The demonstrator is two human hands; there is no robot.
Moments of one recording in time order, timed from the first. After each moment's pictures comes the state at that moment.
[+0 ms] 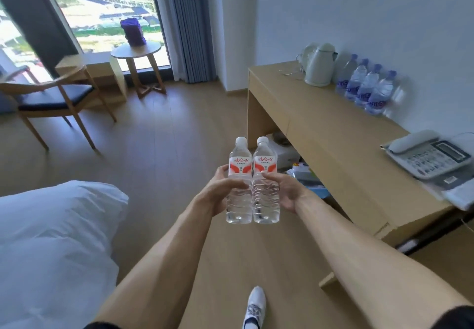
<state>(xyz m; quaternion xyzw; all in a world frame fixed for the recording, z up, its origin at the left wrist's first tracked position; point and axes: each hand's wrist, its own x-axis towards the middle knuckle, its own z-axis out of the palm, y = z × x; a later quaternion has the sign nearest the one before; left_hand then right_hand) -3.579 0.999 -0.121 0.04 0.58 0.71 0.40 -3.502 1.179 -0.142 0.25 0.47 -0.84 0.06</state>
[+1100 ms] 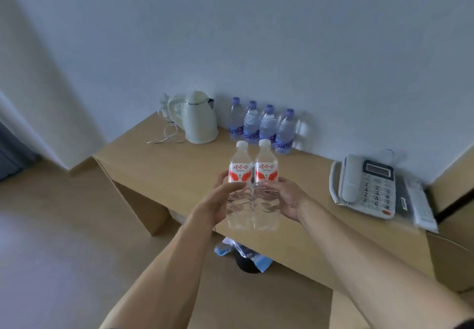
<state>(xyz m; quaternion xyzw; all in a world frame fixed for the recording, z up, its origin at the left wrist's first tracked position) -3.898 1.460 -0.116 0.22 0.51 0.52 0.64 -3.714 1.520 -0.115 0.46 0.39 -0.74 -0.29</state>
